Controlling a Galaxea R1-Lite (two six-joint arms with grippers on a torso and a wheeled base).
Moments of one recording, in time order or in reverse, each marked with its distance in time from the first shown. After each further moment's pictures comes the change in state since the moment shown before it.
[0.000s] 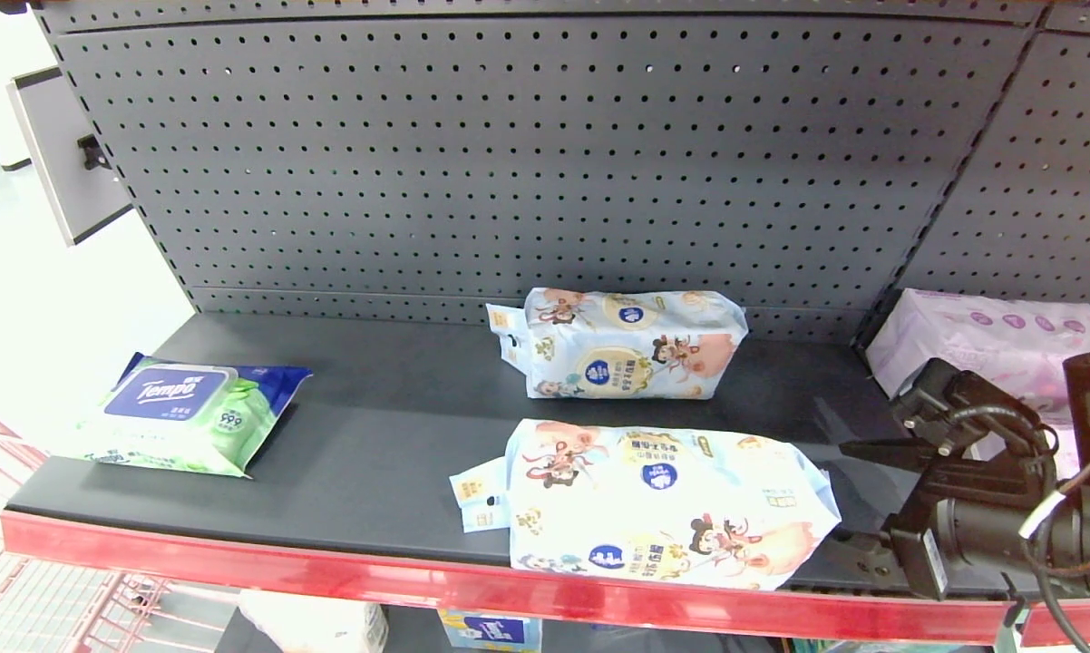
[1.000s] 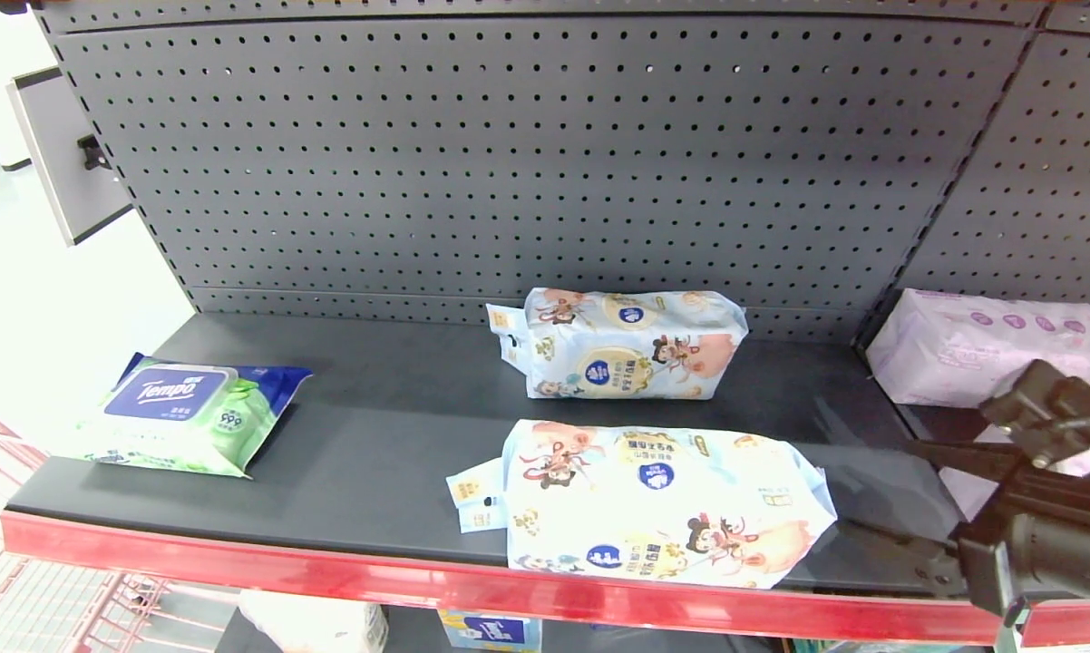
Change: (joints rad) left arm 0.000 -0.001 0.002 0.000 -0.013 0.002; right arm -0.051 -0.171 0.071 0.002 -0.060 0.026
